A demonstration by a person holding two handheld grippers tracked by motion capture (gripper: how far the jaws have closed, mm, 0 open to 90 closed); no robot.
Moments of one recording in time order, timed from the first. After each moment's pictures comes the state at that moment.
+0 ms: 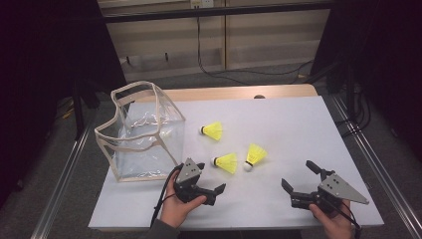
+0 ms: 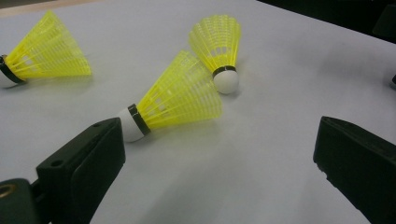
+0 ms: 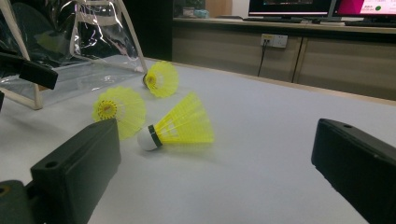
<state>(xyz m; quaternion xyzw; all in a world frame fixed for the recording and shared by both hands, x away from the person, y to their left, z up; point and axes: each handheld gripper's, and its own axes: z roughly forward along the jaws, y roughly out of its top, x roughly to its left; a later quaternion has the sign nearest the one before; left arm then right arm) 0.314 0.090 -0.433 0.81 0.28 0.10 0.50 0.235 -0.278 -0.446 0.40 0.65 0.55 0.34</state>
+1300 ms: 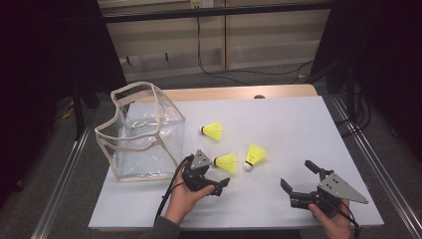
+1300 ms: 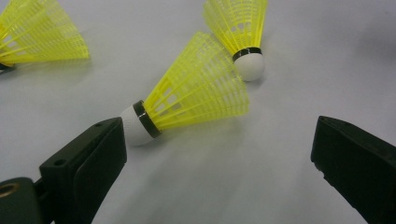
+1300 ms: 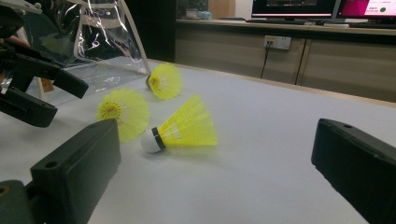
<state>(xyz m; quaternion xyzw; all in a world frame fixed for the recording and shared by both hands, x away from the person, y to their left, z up) 0.341 0.067 -0.434 0.84 0.30 0.10 0.44 0.236 -0.277 -0.446 0.40 0.65 0.55 0.34</state>
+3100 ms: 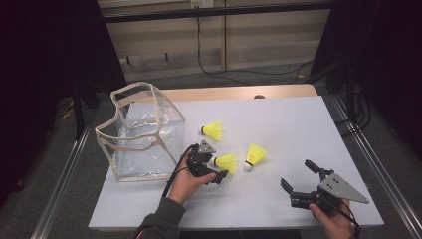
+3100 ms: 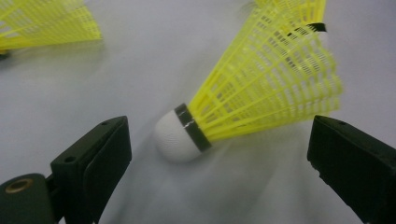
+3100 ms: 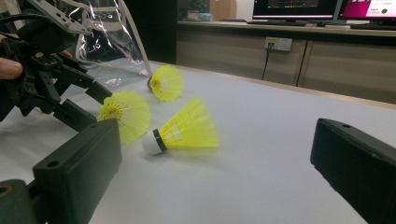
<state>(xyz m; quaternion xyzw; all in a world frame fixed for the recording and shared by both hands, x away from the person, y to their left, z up) 0.383 0.058 -0.445 0.88 0.30 0.07 0.37 0.236 -0.277 -0.445 0.40 0.65 0.56 0.34</state>
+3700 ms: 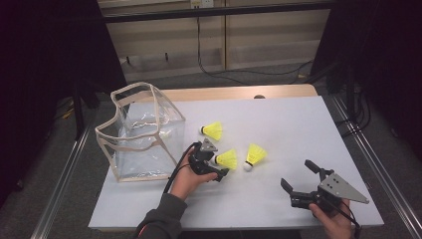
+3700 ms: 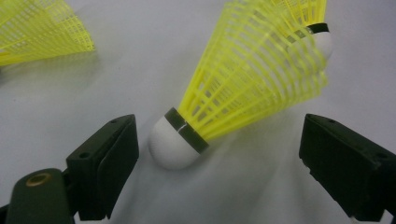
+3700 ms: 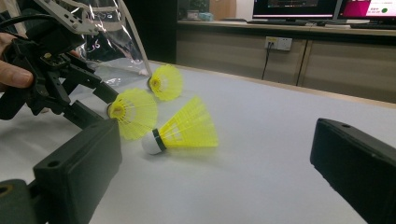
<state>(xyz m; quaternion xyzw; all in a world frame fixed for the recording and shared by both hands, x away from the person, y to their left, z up) 0.392 0.055 -0.447 0.89 0.27 0.07 0.37 0.237 -0.278 -0.445 0.40 0.65 0.56 0.34</state>
